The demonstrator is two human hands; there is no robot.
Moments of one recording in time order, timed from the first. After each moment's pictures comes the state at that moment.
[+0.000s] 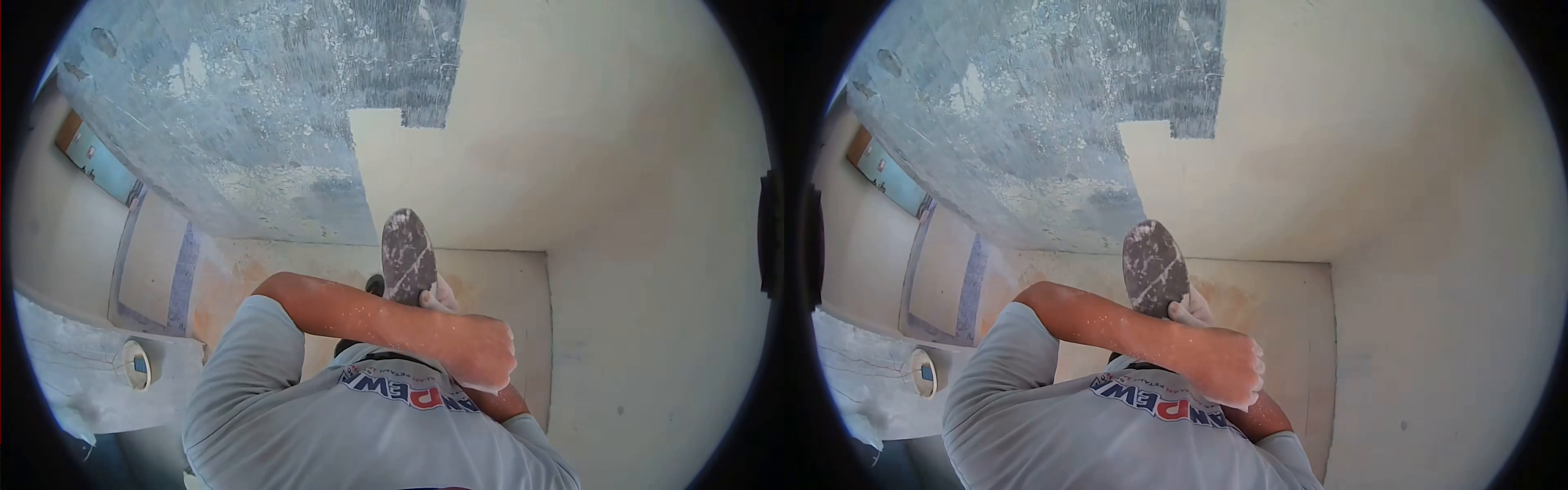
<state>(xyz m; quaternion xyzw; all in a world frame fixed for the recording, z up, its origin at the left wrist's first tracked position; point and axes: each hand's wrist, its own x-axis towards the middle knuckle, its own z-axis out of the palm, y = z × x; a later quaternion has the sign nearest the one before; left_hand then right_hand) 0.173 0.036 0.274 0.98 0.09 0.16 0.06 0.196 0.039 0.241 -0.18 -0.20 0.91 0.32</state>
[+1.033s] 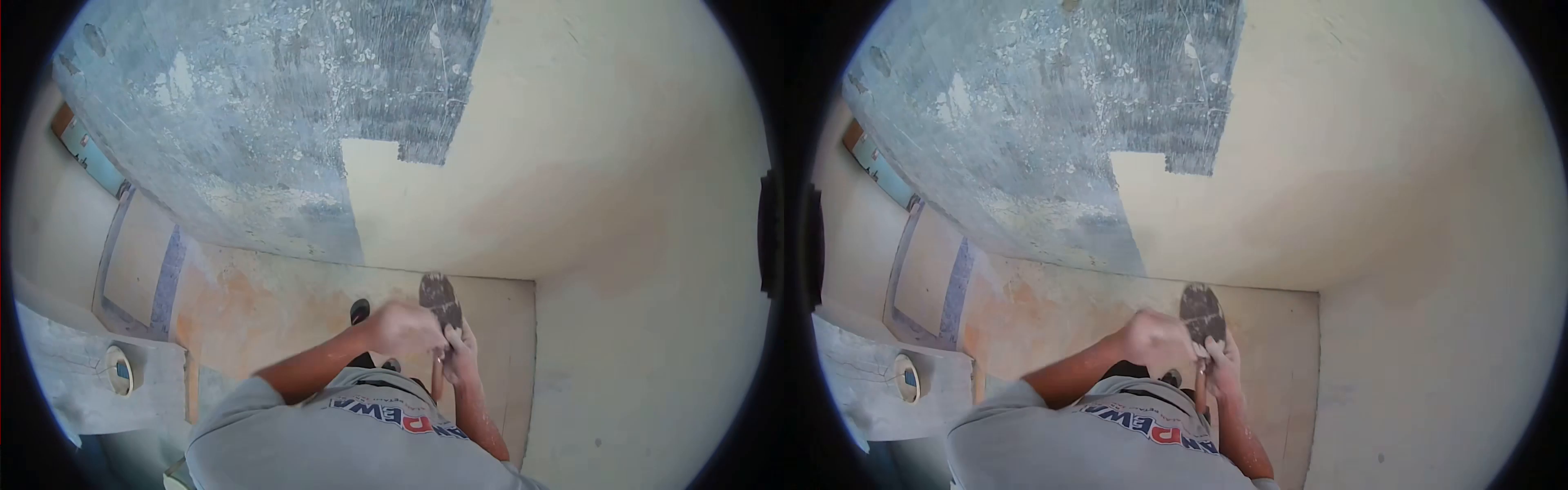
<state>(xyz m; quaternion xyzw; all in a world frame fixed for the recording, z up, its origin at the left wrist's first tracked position) 0.049 0.074 0.202 0.64 0.34 0.56 0.40 0.246 0.122 0.130 -0.35 -0.30 0.81 0.36</state>
